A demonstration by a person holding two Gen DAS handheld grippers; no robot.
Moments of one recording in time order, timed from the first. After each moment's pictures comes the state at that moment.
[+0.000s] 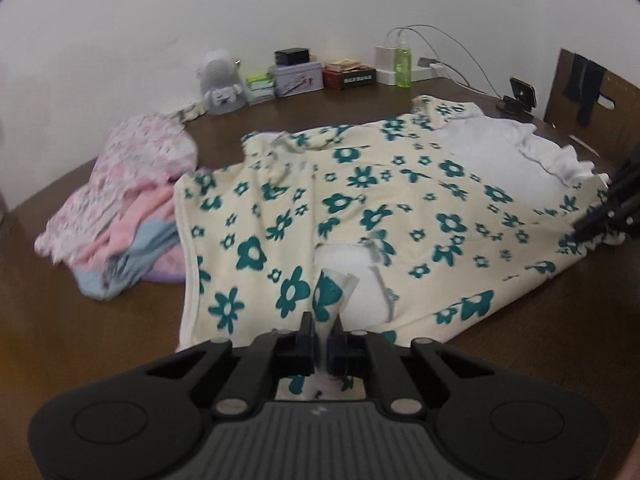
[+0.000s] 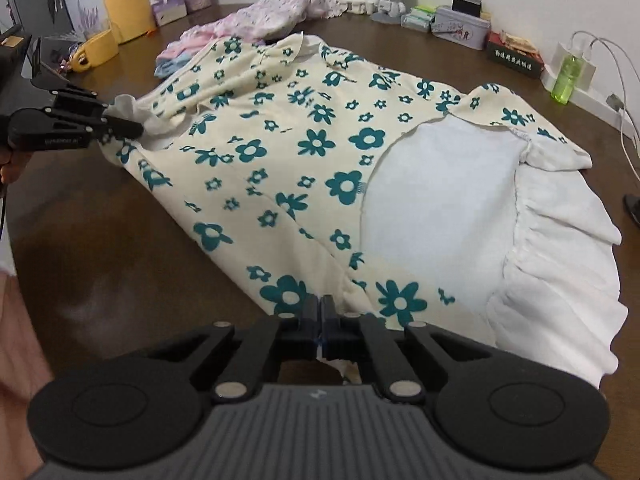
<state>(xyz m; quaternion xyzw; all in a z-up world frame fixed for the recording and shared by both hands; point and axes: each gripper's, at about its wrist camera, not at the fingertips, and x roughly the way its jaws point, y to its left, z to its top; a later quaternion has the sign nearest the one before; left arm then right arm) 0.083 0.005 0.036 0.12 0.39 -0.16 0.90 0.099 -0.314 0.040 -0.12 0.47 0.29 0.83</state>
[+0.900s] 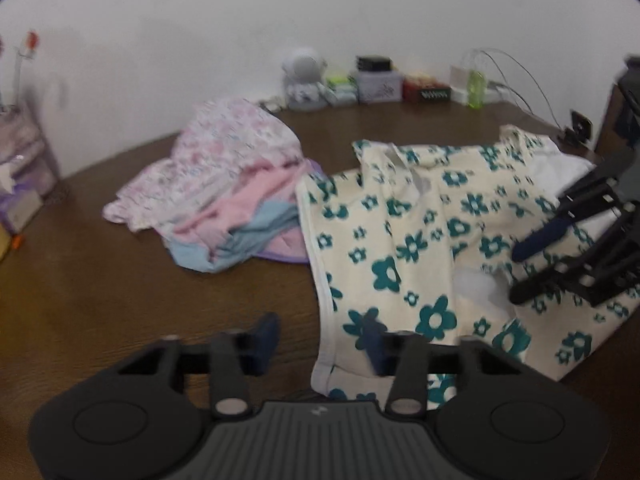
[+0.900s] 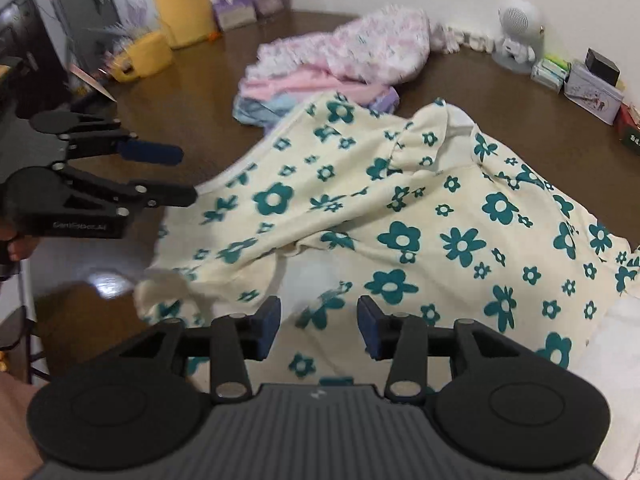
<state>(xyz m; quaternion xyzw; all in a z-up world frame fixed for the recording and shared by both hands) 0.103 0.073 0.051 0.10 0.38 -0.12 0.91 0.165 -0.107 0.047 -0.14 0.46 0.35 0.80</state>
